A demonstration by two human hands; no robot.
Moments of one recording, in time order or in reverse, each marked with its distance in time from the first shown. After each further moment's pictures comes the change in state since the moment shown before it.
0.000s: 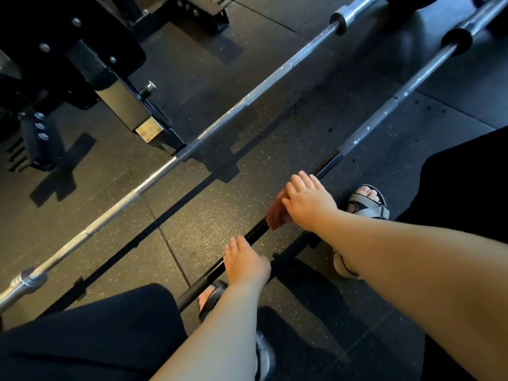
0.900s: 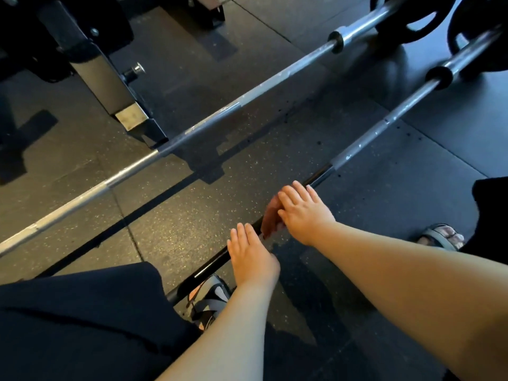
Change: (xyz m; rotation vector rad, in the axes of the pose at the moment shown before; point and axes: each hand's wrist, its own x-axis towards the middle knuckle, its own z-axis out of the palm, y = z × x) left_hand 0.011 0.038 0.026 0.116 0.077 0.183; right_hand -0.001 0.010 0.009 -0.056 -0.017 -0.035
